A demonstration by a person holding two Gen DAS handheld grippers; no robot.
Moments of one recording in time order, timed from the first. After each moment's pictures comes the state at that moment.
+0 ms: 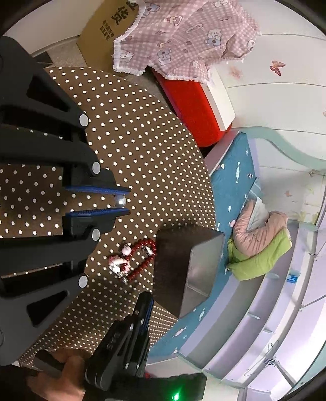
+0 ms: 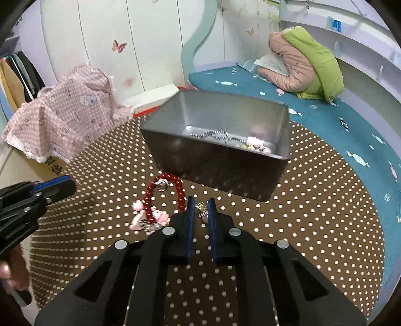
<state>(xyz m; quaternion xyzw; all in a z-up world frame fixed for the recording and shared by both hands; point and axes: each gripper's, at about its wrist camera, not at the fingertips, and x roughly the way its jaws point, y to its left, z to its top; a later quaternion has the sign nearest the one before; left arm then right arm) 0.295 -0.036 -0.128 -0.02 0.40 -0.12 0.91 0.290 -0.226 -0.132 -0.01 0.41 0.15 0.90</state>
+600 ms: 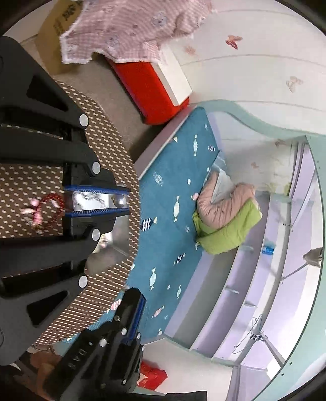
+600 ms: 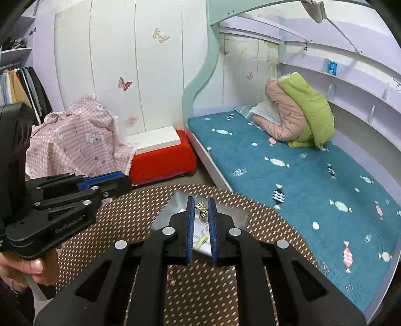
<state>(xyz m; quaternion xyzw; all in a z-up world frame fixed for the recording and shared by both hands) 0.372 -0.103 -0.015 -0.01 0.33 -0.19 0.93 0.327 -0.244 -0.012 -0.03 0.32 0.14 0.94</state>
